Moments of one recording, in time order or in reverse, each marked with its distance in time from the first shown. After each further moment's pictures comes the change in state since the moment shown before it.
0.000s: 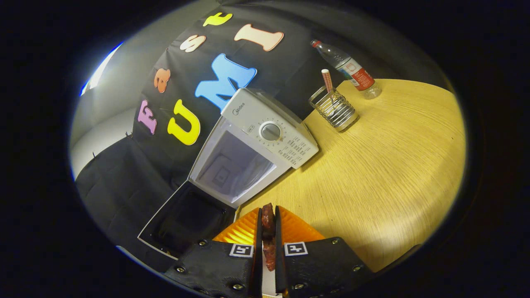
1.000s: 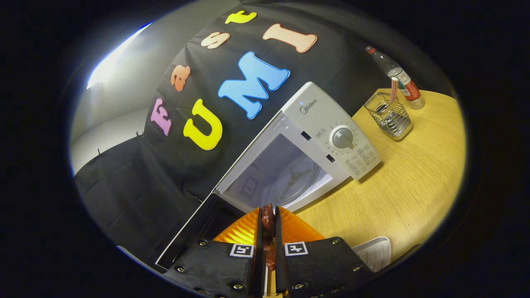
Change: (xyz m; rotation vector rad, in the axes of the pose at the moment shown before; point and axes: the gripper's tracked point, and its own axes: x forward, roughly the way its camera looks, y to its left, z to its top) arm 0.087 0.117 0.000 -0.080 -0.086 0.057
